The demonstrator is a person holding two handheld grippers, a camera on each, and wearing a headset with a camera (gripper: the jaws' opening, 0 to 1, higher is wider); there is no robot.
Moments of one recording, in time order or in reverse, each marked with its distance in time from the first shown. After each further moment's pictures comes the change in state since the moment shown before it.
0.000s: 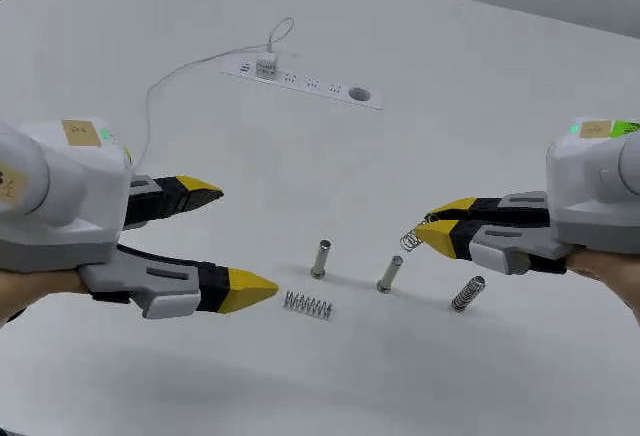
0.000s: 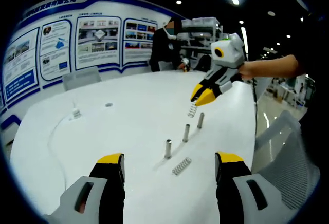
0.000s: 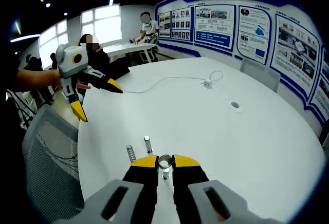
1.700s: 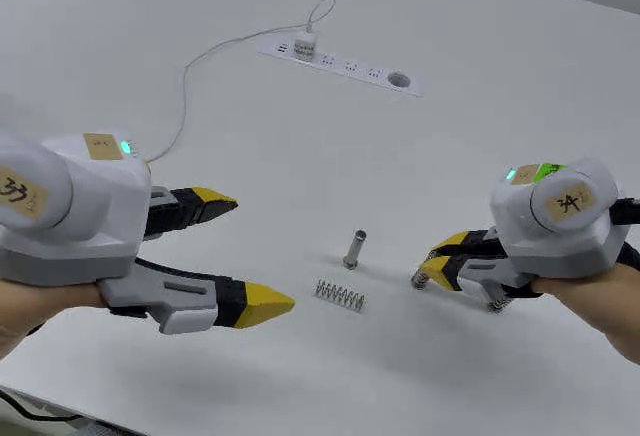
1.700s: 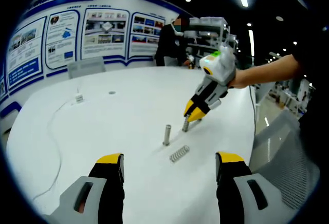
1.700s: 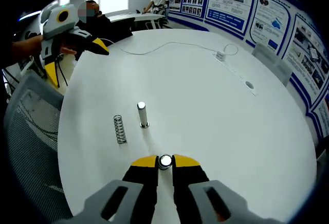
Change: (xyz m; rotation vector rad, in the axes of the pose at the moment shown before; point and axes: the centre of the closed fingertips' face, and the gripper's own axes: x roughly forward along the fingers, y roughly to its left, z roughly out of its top) left arm -0.009 -0.002 -0.028 -0.071 0.027 0.020; right arm 0.055 0.000 -0.055 -0.092 0.217 0.001
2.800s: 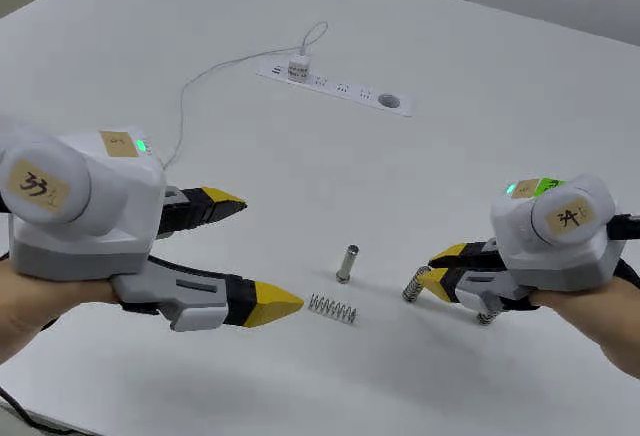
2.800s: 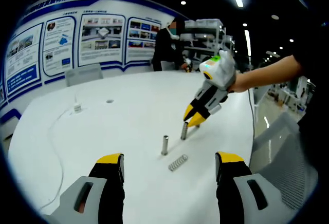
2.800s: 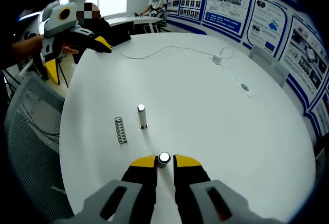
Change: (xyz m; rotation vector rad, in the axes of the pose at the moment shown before) left arm 0.001 -0.007 0.022 0.040 -0.031 -0.013; right arm -0.017 -0.002 0.002 0.005 -0.028 -0.024
